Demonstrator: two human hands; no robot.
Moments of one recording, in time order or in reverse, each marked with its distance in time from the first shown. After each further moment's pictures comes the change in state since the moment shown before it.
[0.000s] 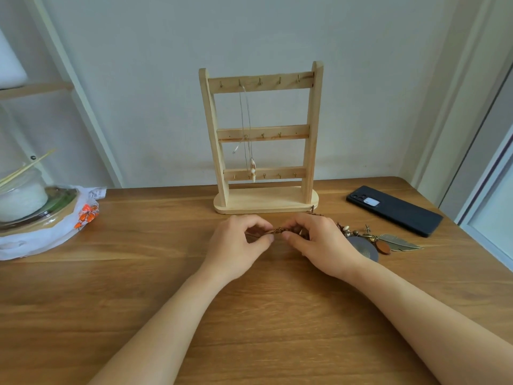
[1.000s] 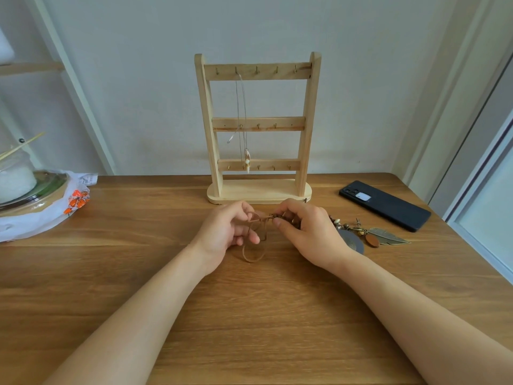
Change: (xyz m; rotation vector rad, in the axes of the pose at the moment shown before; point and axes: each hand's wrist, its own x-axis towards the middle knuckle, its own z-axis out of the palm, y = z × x) left_hand 0.003 0.011 -0.011 -0.794 -0.199 -0.396; right_hand 0.000 0.000 0.004 0.001 0.098 -0.060
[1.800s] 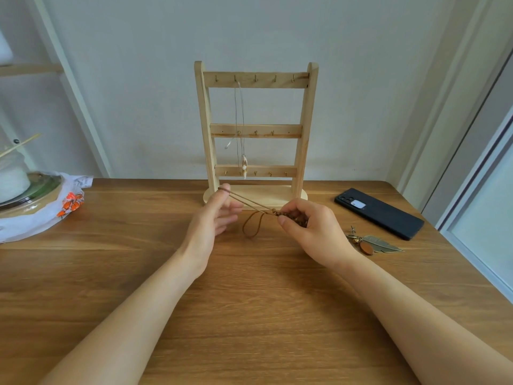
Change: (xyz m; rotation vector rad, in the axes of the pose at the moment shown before) left_hand -0.001 0.003 -0.006 0.086 0.263 0.090; right_hand 0.003 -0.001 -0.016 0.132 0.041 0.102
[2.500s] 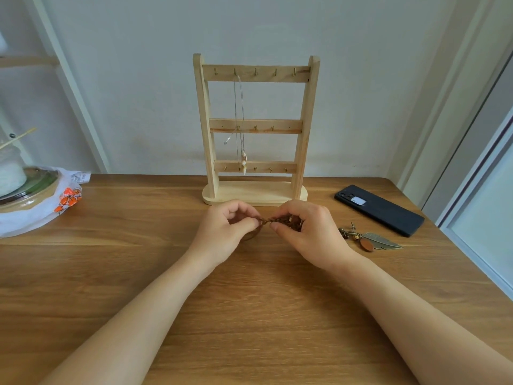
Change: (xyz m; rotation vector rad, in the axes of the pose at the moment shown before) left_hand -0.006 -0.004 0.014 0.260 -0.070 0.216; right_hand -0.004 -0.002 0.004 -0.124 -0.022 -0.177
